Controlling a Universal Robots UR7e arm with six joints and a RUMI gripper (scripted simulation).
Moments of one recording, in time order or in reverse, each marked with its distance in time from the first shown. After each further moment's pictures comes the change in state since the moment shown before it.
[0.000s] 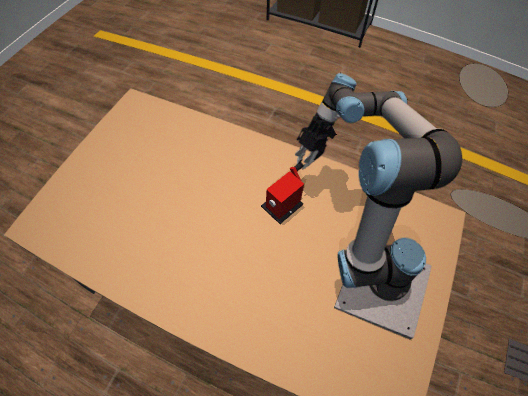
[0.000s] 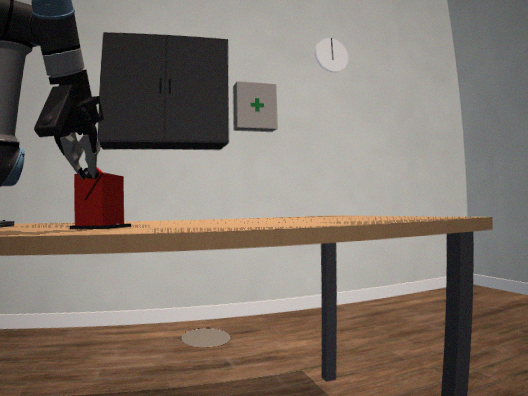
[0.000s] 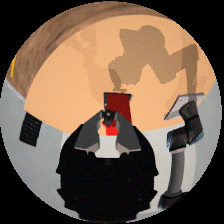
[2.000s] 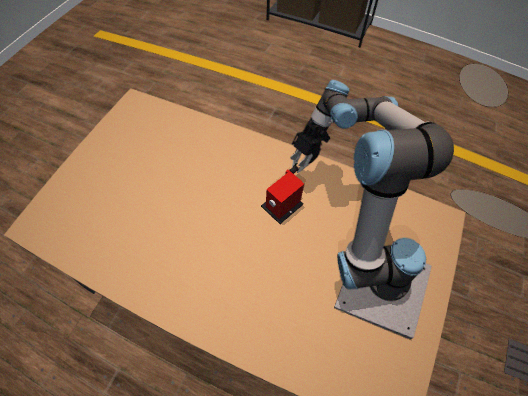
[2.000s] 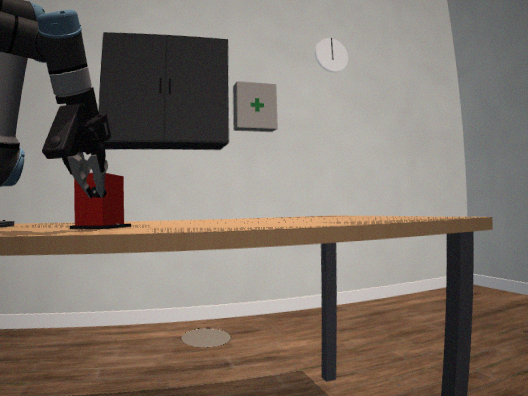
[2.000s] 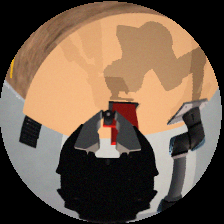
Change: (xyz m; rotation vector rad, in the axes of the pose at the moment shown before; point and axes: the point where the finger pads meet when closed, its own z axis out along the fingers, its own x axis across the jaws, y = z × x) arm -0.019 -0.021 0.035 -0.001 0.000 0.000
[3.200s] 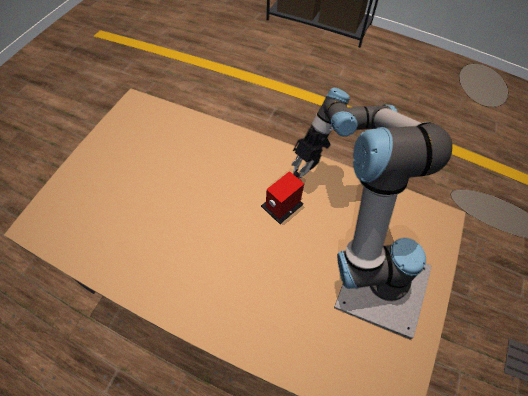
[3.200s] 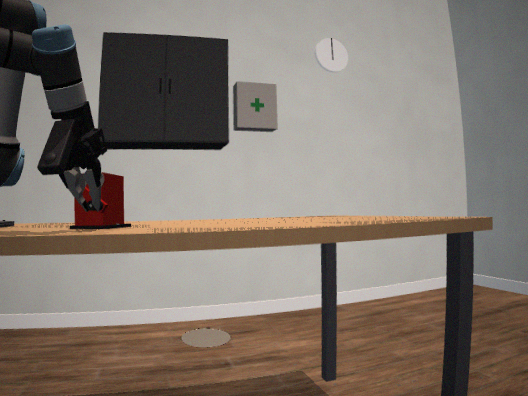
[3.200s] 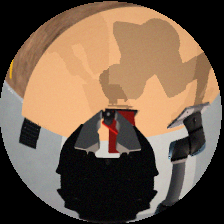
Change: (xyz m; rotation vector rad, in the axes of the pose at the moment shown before) arm 0.009 -0.014 0.025 0.002 -0.001 0.000
